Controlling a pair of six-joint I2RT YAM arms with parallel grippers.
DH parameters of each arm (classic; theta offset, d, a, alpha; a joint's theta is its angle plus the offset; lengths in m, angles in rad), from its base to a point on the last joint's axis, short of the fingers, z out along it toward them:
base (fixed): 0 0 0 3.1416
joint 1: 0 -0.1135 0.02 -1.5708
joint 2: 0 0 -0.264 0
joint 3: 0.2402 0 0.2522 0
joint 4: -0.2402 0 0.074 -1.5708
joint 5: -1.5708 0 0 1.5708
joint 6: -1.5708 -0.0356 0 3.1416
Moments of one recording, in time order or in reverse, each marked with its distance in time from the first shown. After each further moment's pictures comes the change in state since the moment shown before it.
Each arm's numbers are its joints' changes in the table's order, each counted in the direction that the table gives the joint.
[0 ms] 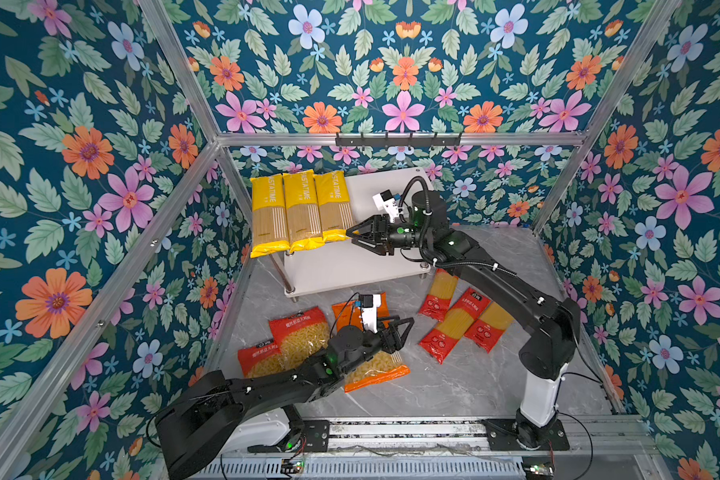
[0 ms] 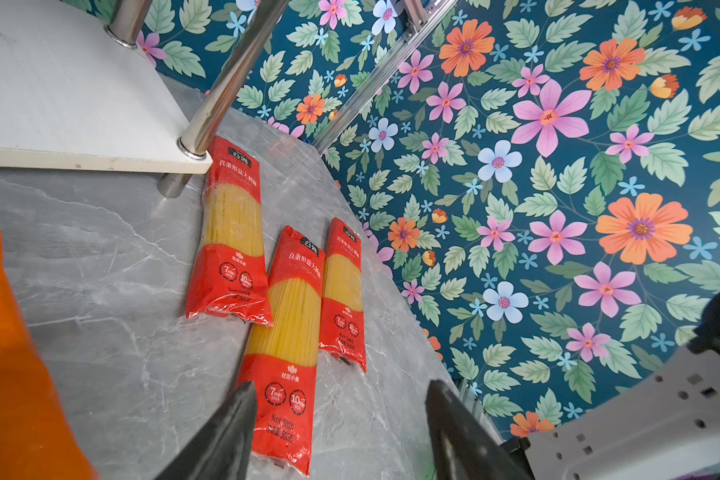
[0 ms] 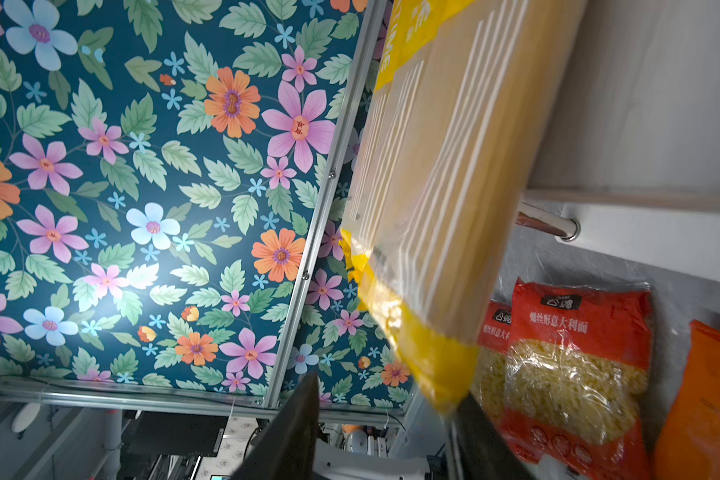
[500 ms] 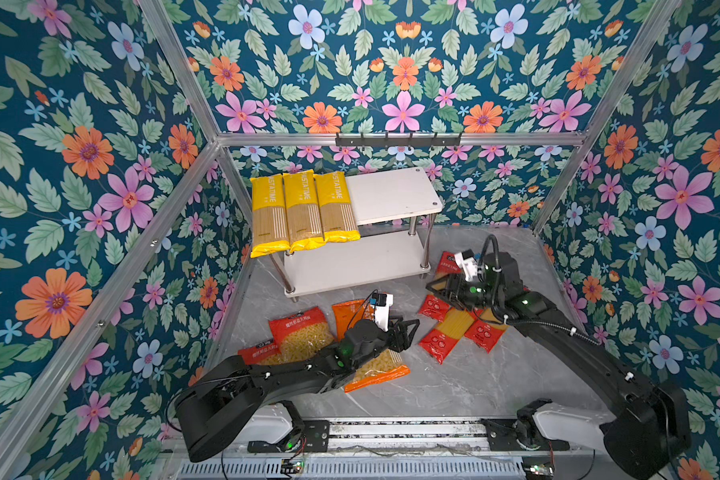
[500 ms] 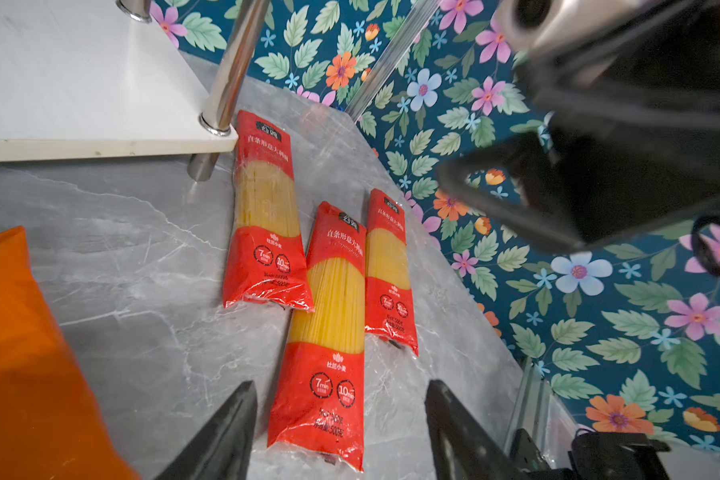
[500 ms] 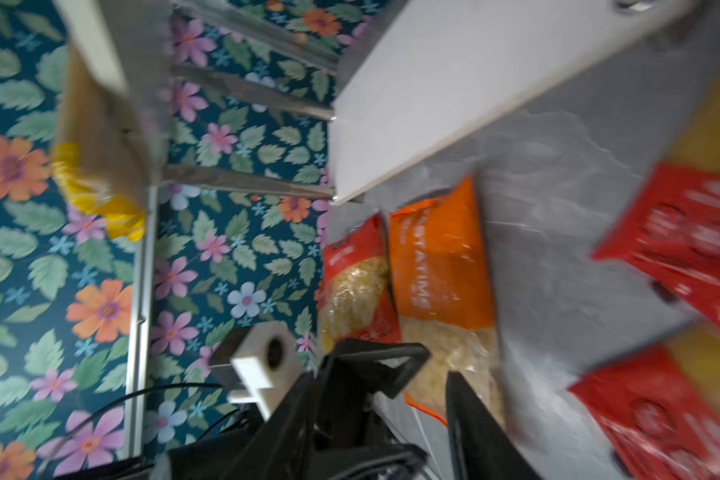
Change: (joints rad) left arm 0.020 -0.164 0.099 -0.090 0.030 -0.108; right arm 0.285 0.659 -0.971 -0.127 -0.176 0.158
